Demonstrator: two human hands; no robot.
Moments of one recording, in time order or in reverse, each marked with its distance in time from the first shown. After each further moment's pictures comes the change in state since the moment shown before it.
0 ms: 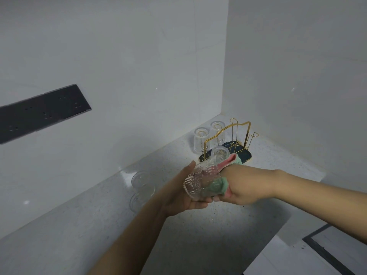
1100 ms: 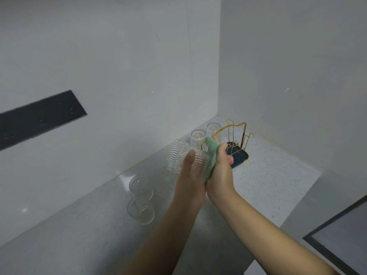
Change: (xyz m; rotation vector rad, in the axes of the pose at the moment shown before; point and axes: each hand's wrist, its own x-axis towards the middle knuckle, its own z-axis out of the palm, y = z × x) left_hand 0.026 0.003 0.057 -0.406 0.172 0.423; right_hand 0.066 -0.036 0.022 1.757 1.260 0.583
